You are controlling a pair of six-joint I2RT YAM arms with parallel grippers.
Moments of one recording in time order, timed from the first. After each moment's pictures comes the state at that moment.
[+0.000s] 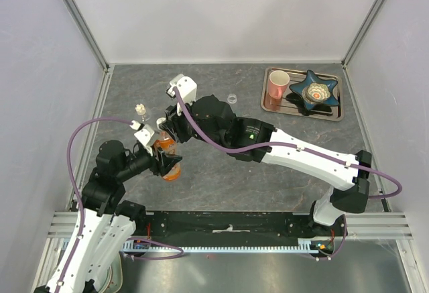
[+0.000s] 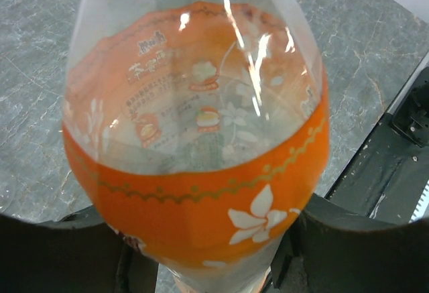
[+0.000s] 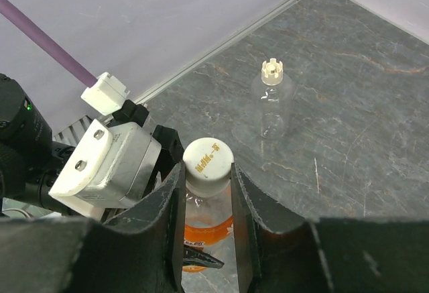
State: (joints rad) left arm -0.29 0.44 0.64 -0.49 0.55 0.00; right arm 1.21 1.63 1.76 -0.35 0.24 0.23
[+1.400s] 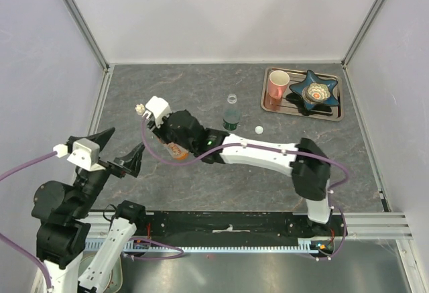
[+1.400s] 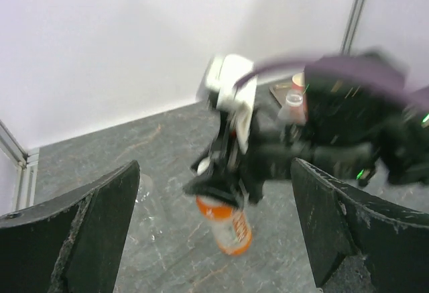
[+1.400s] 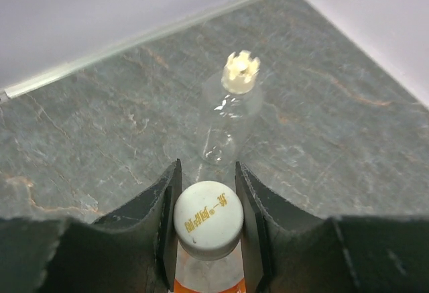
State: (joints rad) left arm -0.29 0.28 1.03 -0.61 0.15 0.03; right arm 1.16 1.87 1.61 0.08 0.26 -0.07
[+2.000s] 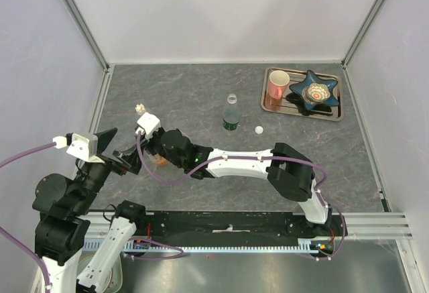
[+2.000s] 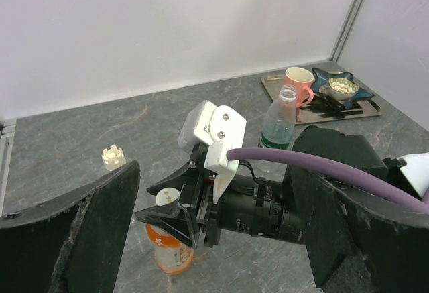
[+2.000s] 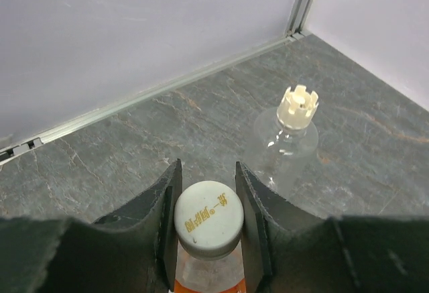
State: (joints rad) left arm -0.29 0.33 1.09 -0.66 0.11 -0.07; right arm 1.25 2.06 1.58 0.47 0.31 -0.09
